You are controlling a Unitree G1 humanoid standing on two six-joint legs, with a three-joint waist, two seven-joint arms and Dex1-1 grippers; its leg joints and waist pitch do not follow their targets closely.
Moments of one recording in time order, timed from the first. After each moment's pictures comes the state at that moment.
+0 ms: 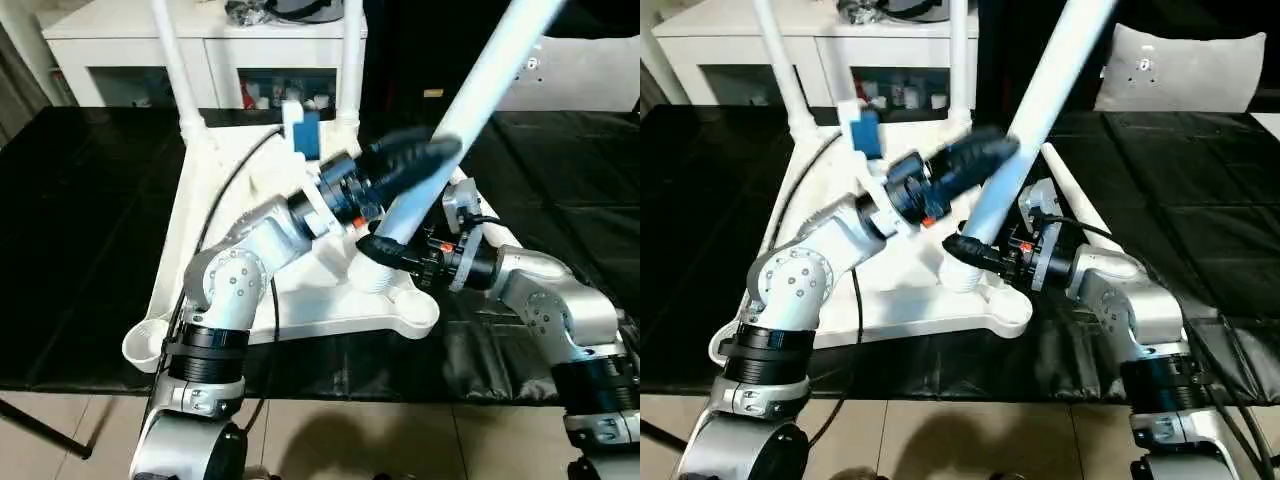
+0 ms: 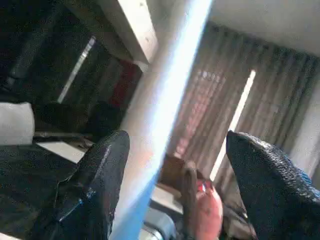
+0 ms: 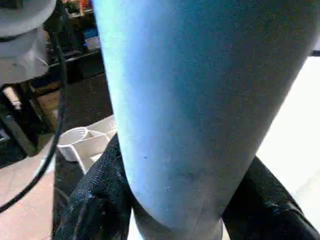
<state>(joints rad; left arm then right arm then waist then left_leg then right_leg) -0.65 -0.07 0.06 0.06 -0.75 0.57 -0.73 -0.47 -0.37 0.05 0.18 0.47 0.47 0.97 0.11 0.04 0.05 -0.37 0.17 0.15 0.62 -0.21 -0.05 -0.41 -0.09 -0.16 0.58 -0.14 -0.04</state>
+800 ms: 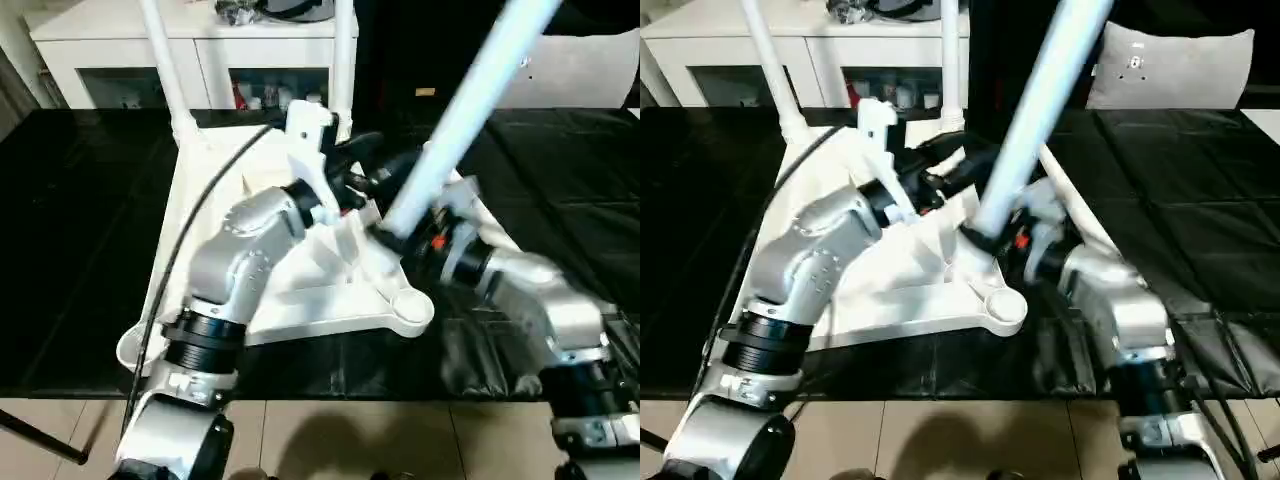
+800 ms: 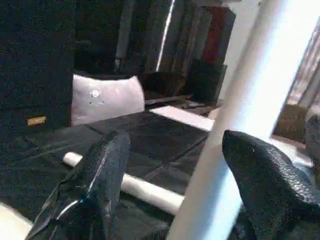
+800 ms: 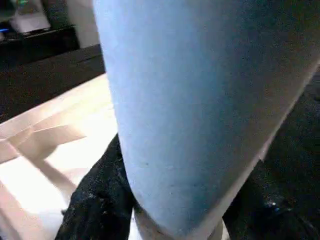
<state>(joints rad) -0.67 0.05 -0.09 0.15 -0.37 0.40 -0.53 -0.45 -0.34 0.00 0.18 0.34 0.43 0.70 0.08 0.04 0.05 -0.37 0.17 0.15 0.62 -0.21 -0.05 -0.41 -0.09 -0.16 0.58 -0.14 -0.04</state>
